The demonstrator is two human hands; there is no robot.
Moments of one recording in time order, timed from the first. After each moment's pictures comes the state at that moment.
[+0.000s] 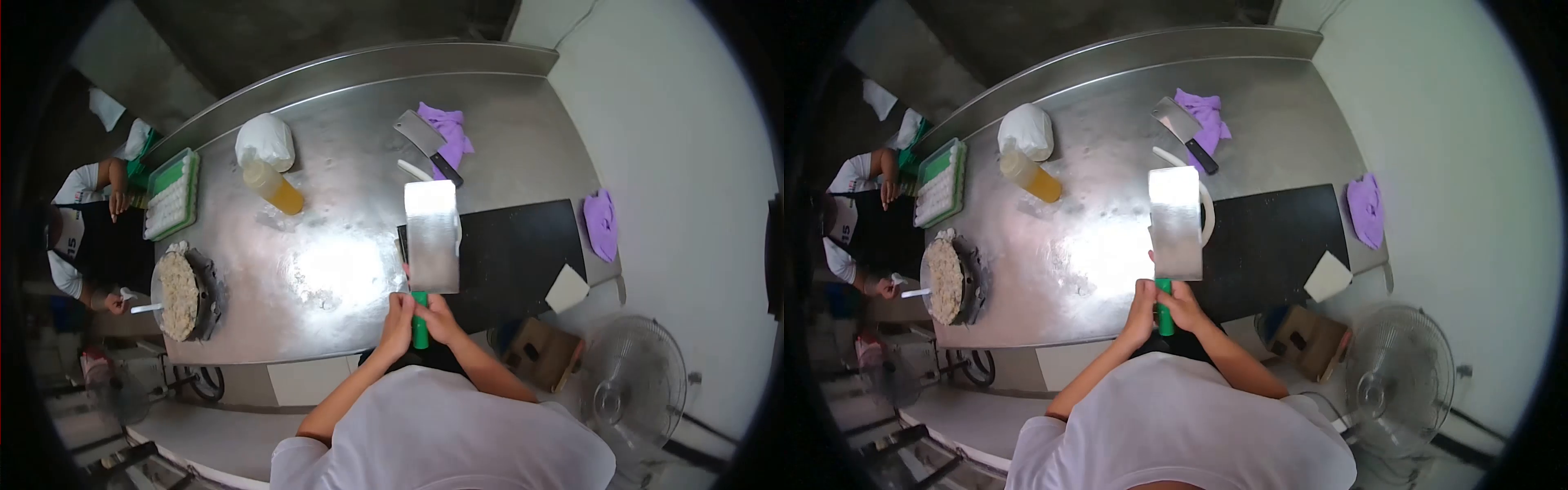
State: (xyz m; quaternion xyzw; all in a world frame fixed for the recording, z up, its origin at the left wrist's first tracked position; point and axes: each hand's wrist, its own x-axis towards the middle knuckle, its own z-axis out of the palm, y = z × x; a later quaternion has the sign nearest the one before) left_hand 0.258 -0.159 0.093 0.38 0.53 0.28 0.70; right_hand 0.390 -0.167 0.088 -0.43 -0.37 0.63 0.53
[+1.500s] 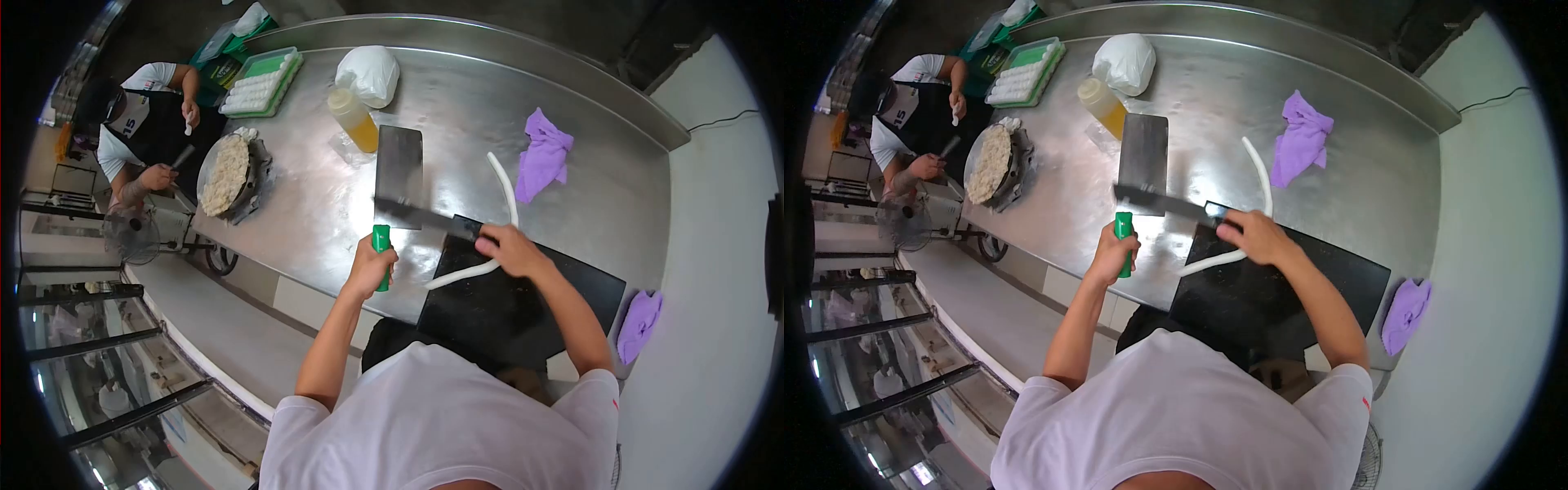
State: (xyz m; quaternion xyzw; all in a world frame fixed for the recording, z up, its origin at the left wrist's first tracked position) left_hand 0.219 -0.085 0.158 0.30 0.65 0.38 0.58; right_hand 0.525 0.012 0.145 -0.41 -0.79 0.44 0.11
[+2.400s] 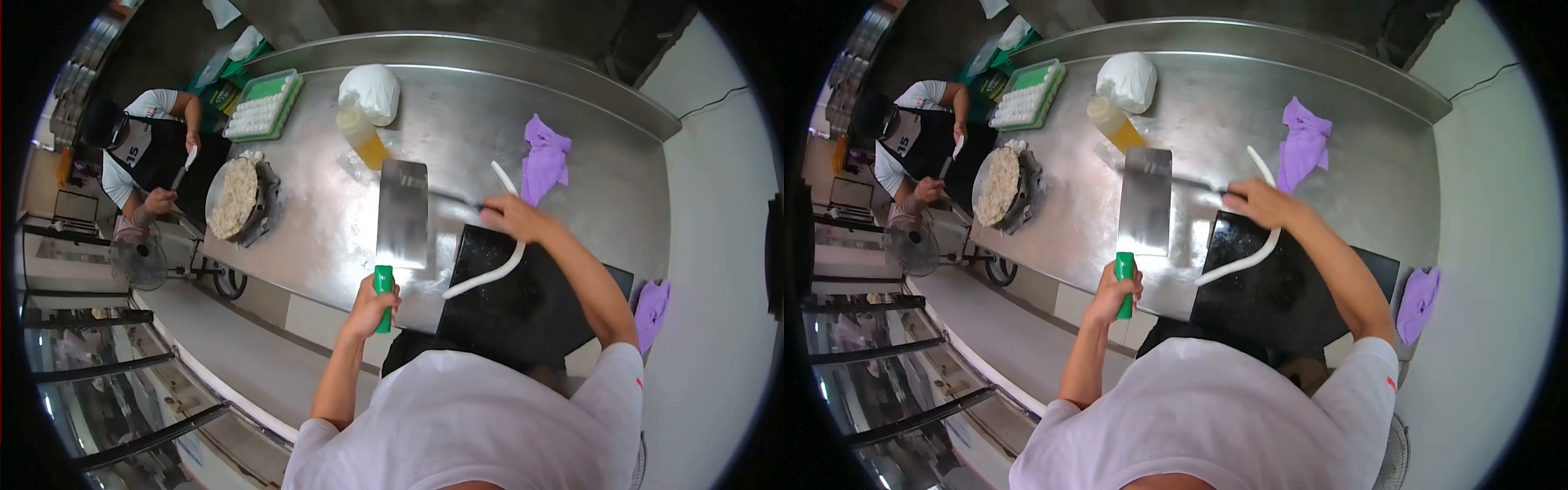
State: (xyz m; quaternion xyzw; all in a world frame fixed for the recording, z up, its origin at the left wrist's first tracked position) left_hand 0.192 -0.132 0.191 0.28 0.59 0.41 0.64; right_hand 0.499 0.079 0.175 -0.38 -0.81 0.44 0.11
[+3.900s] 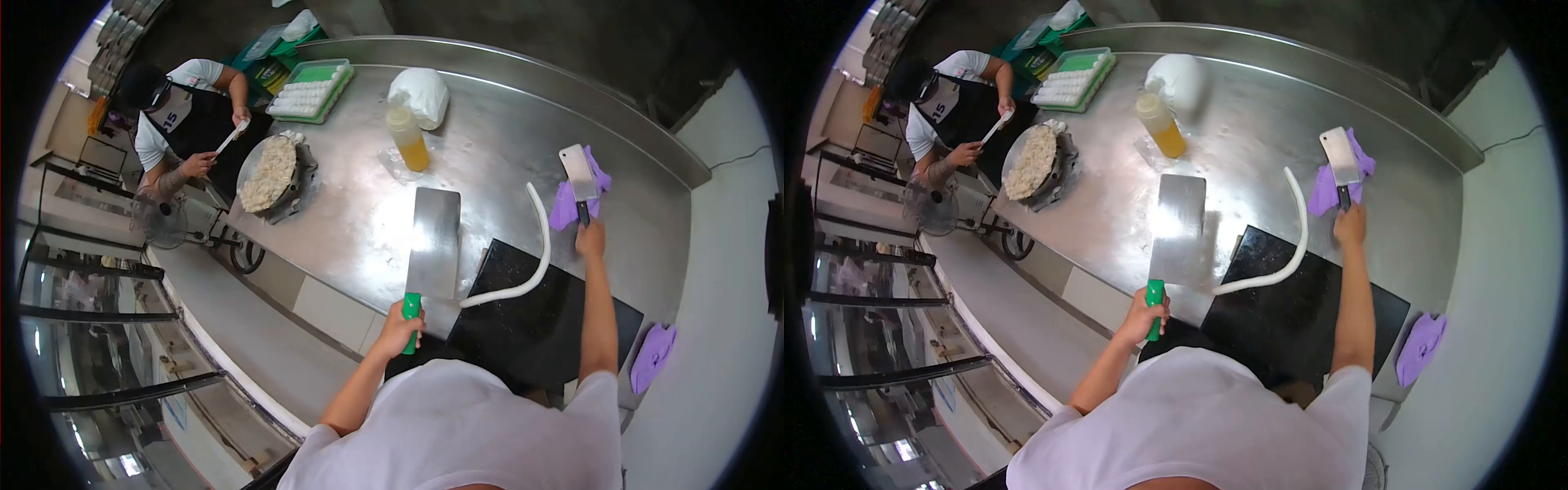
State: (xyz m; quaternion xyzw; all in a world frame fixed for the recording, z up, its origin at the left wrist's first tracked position) left_hand 0.212 -0.191 0.152 0.24 0.58 0.45 0.64; right_hand 0.637 0.125 0.002 -0.74 -0.64 0.10 0.16
